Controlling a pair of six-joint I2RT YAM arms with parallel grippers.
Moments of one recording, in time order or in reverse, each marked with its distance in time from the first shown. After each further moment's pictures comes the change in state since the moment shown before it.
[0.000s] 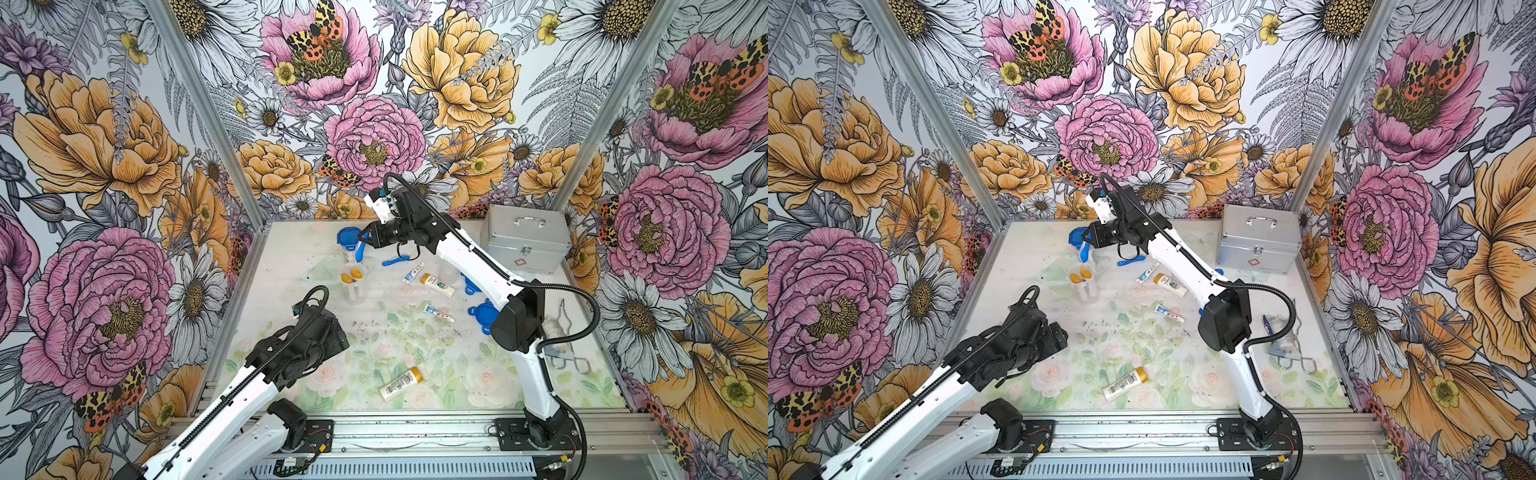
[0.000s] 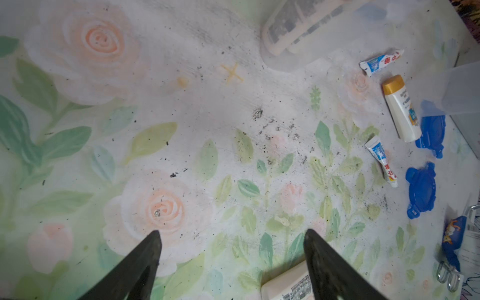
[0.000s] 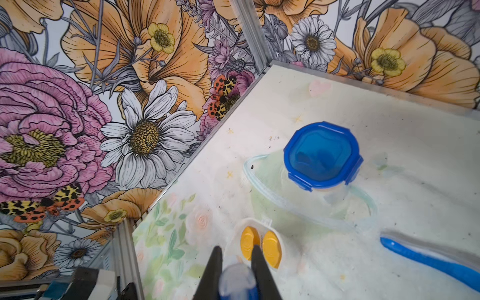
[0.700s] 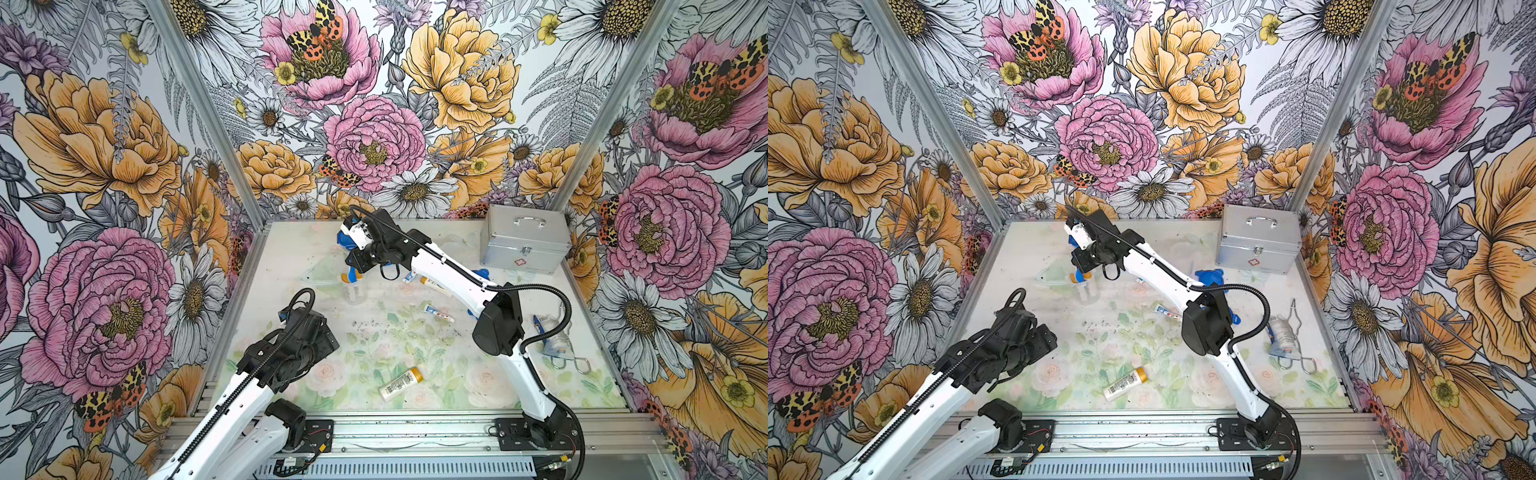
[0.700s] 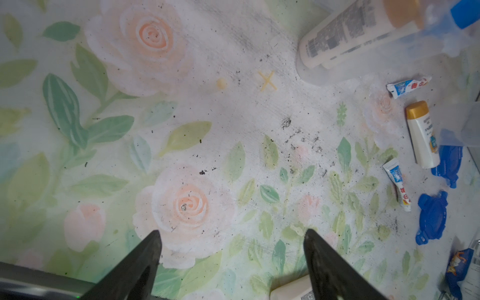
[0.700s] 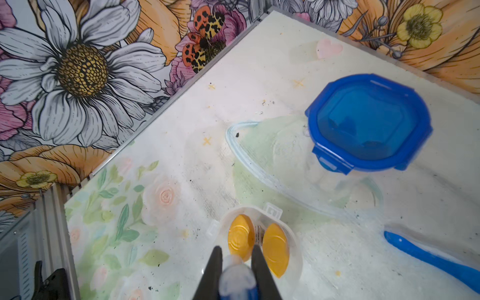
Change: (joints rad) left arm 0.114 -0.034 -0.008 -0.055 0.020 0.012; right arm 0.114 0.085 -0.017 -0.068 0.189 -0.168
